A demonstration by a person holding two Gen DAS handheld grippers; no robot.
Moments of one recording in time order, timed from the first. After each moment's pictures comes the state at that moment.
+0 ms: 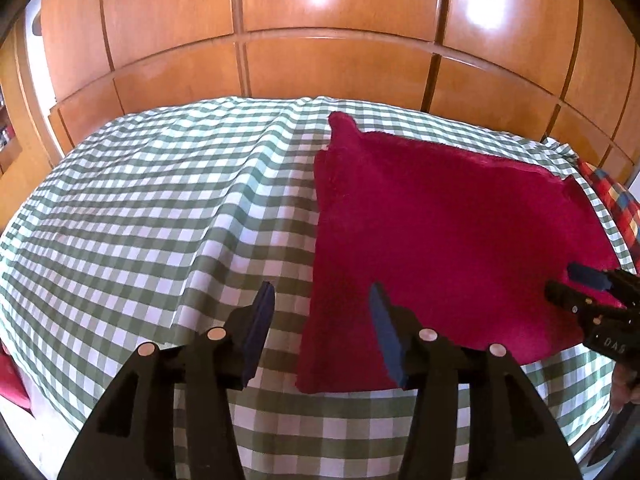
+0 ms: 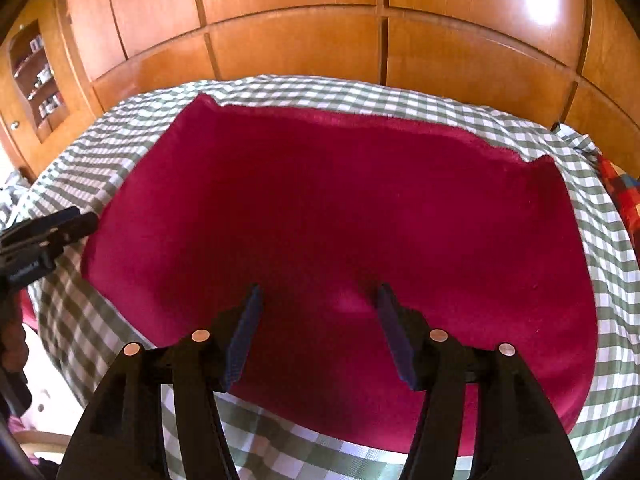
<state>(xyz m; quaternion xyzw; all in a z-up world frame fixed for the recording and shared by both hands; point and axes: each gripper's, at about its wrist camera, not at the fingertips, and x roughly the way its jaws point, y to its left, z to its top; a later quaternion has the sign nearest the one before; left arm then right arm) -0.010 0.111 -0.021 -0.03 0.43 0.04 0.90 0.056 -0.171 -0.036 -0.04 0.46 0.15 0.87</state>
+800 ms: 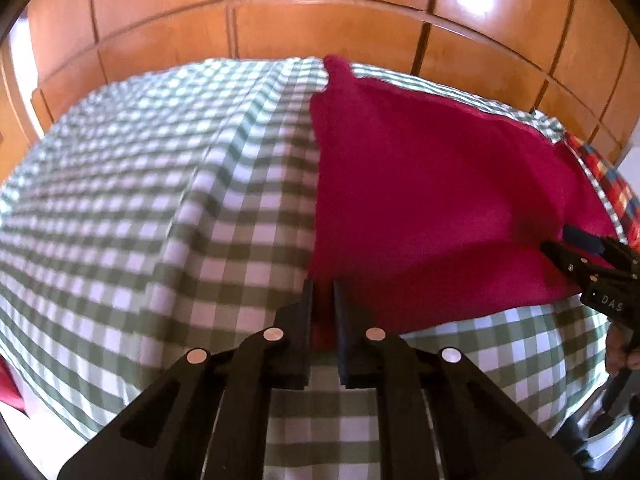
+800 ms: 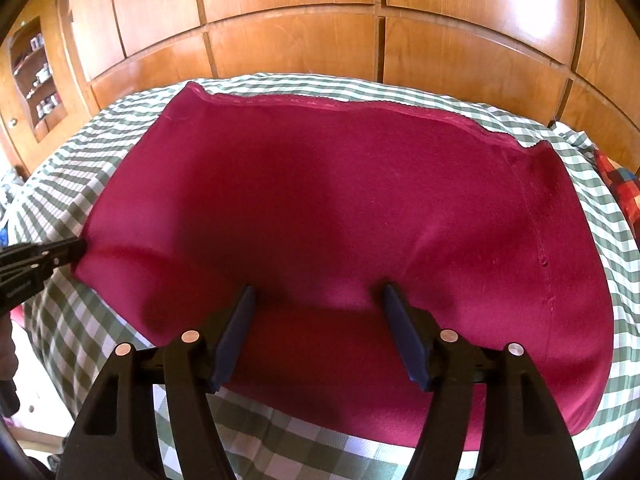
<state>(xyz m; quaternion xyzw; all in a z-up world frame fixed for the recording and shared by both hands) -0.032 0.129 -0.056 -0.06 0.47 0.00 0.88 0.046 -0.170 -0.052 -0.05 0.44 0.15 0.88</state>
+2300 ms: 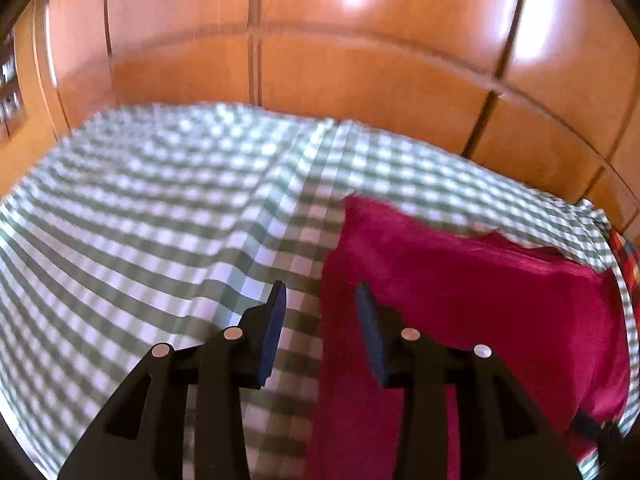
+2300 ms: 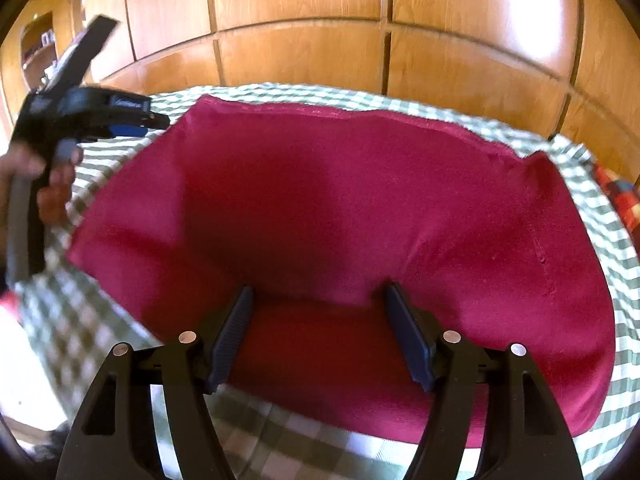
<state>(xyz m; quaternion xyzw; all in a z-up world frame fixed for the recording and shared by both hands) 0.097 0.120 -0.023 -0.07 0.41 0.07 0.91 0.045 -0.185 -0.039 -0.02 0.44 0.17 0.88</state>
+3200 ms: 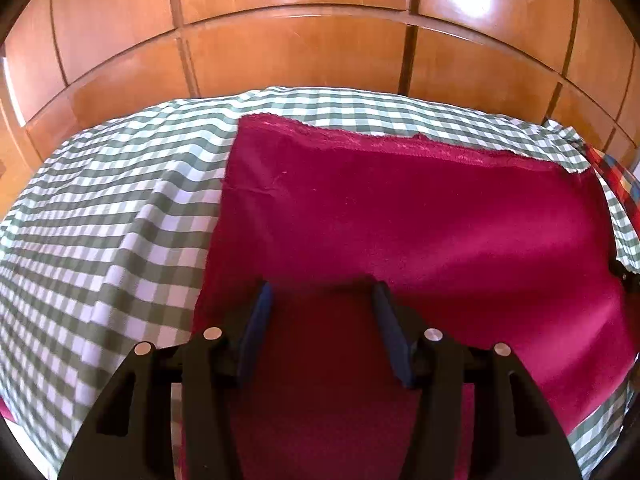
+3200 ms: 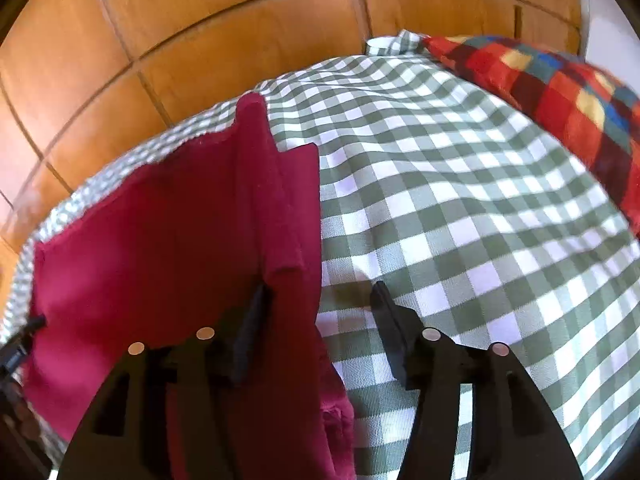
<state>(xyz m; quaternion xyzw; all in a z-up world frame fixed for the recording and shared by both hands) 0.069 0.051 -0.053 0.00 0.45 0.02 0.89 0.087 -0.369 -0.068 0.17 0.45 -0.04 0.88</state>
